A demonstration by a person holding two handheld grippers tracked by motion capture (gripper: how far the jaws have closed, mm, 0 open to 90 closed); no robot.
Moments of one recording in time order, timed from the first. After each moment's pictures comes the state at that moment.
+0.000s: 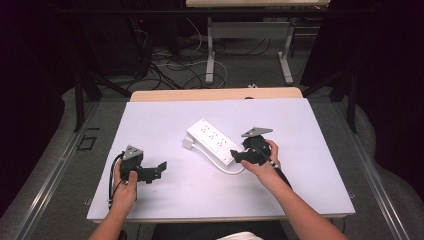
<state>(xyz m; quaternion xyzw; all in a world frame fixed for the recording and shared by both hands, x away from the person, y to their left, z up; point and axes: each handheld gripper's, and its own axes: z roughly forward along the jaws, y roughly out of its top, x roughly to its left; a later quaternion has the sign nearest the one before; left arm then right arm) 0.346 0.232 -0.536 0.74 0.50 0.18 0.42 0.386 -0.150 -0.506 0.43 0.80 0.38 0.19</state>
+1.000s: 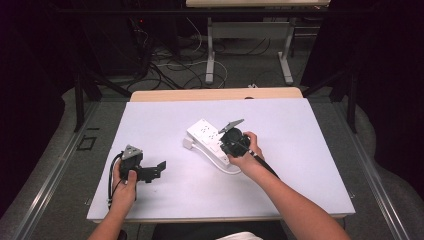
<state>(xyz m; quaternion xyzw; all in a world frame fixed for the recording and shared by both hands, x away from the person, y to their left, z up) 0.347 0.234 -0.536 0.73 0.50 0.18 0.42 0.411 -0.098 -0.500 0.37 0.87 0.30 0.15</state>
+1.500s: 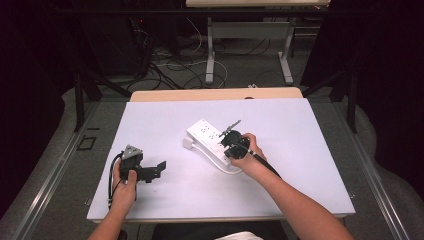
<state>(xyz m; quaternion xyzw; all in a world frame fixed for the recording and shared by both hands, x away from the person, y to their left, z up) 0.348 0.234 -0.537 0.73 0.50 0.18 0.42 0.418 -0.101 -0.512 0.38 0.89 0.23 0.11</state>
